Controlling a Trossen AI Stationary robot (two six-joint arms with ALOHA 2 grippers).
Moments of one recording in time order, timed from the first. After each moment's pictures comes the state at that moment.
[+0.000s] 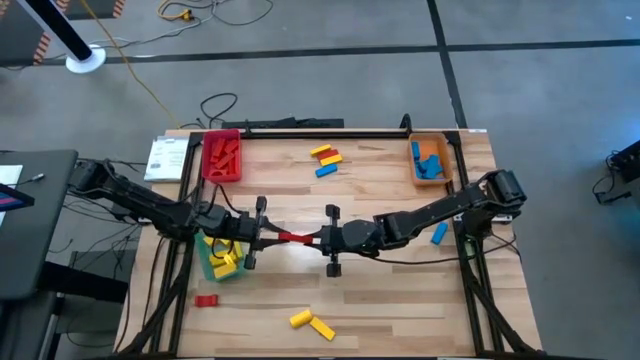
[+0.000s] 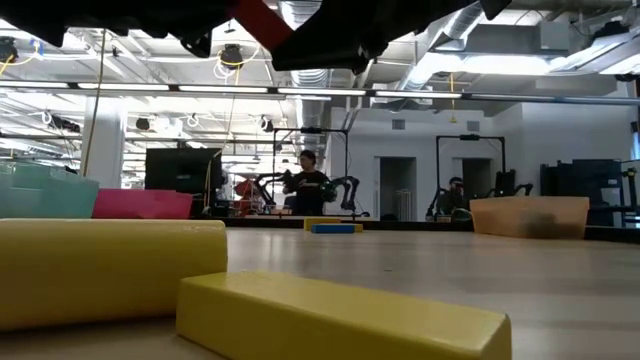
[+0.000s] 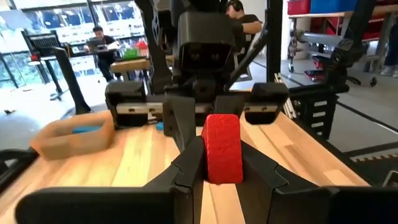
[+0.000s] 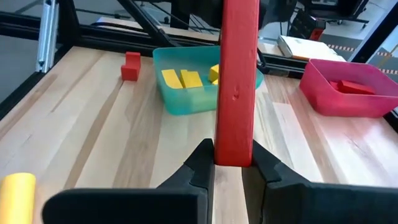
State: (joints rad) left arm -0.28 1.09 0.46 0.57 -0.17 0.11; right arm 0.24 1.72 1.10 0.25 0.29 -0.05
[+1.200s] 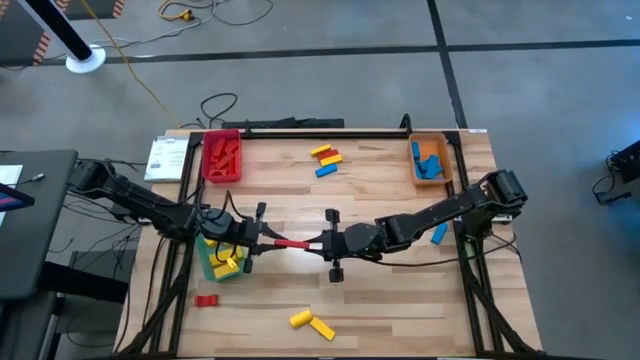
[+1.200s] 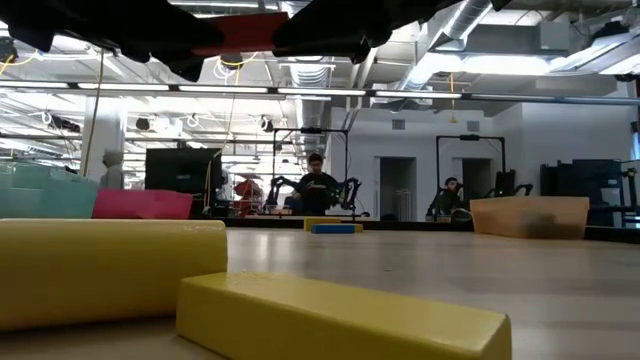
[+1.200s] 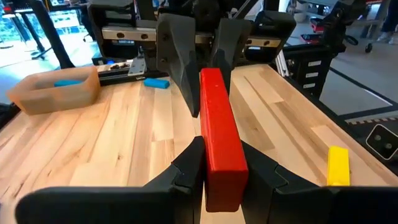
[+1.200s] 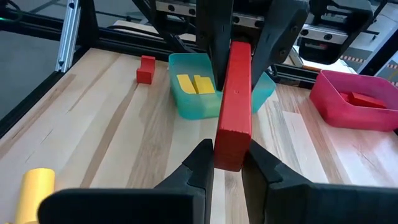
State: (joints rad) left arm -0.29 1.09 0.45 0.44 -0.17 0.06; right arm 0.26 1.72 1.11 0.27 0.28 -0.09
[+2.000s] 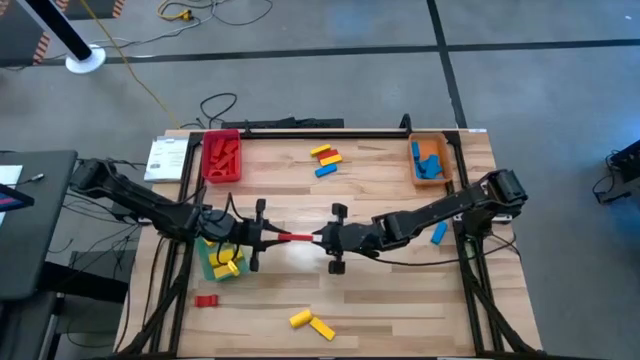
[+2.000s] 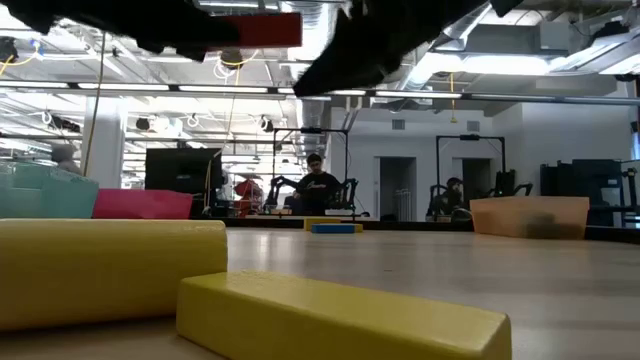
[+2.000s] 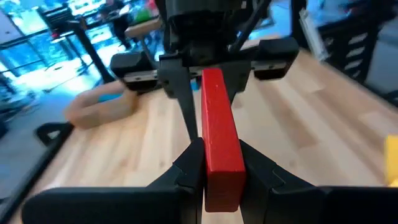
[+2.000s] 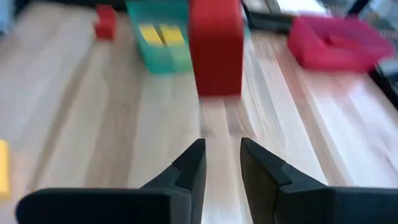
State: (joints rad) left arm -0.32 1.09 0.53 0.37 -0.33 0.22; right arm 0.25 1.71 1.11 0.05 0.36 0.03
